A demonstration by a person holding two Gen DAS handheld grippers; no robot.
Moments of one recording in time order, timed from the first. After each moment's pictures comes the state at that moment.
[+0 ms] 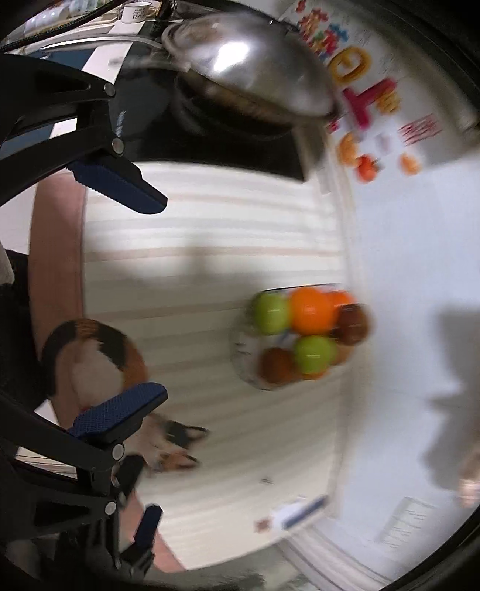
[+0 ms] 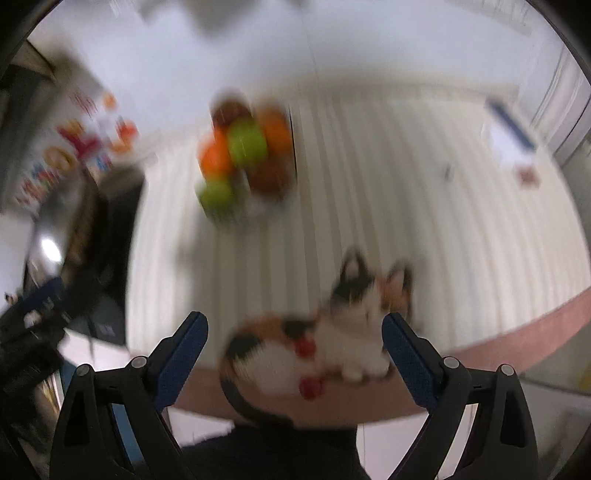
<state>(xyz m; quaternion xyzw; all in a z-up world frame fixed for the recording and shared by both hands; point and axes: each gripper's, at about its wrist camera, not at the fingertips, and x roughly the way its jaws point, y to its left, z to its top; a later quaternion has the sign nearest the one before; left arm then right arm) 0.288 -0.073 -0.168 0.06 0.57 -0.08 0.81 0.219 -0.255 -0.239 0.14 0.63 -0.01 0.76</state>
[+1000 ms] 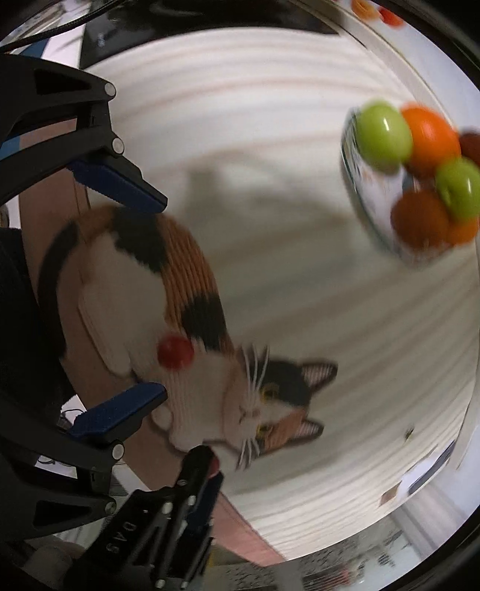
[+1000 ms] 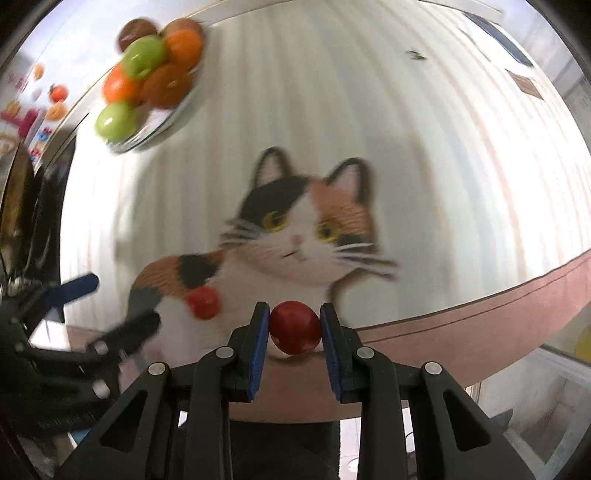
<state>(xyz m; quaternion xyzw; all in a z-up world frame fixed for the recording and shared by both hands) 0.272 -0.187 -0.300 0.12 0.68 -0.22 0.69 0.192 -0.315 -0.322 0.16 0.67 -0.05 0.73</state>
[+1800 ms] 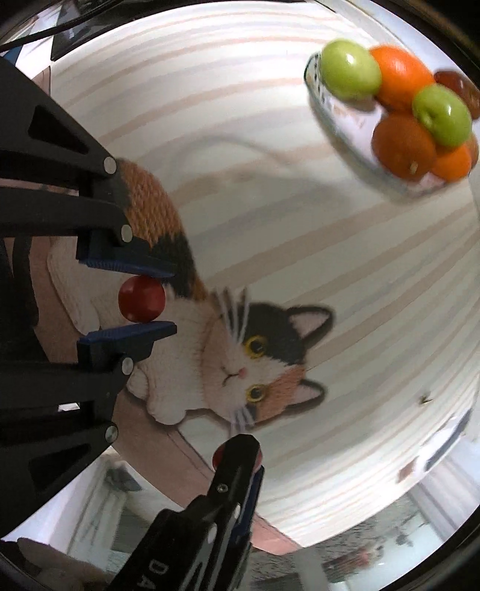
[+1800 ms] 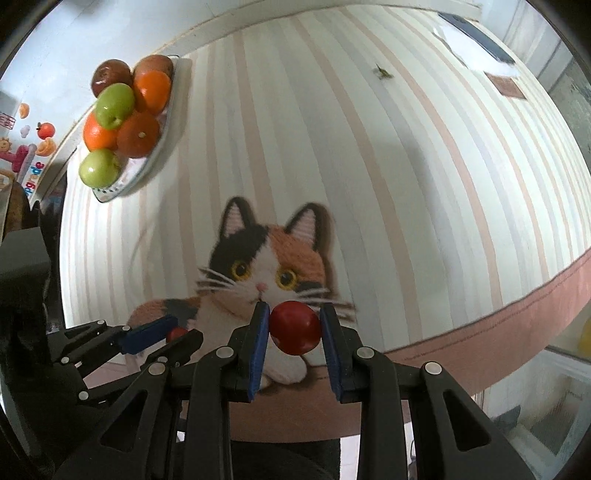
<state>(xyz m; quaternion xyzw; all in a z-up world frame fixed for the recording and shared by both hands) 0.283 -0.213 -0.308 0.11 0.67 -0.25 0.69 0.219 -0.349 -0.312 0.18 0.65 -0.06 0.74</state>
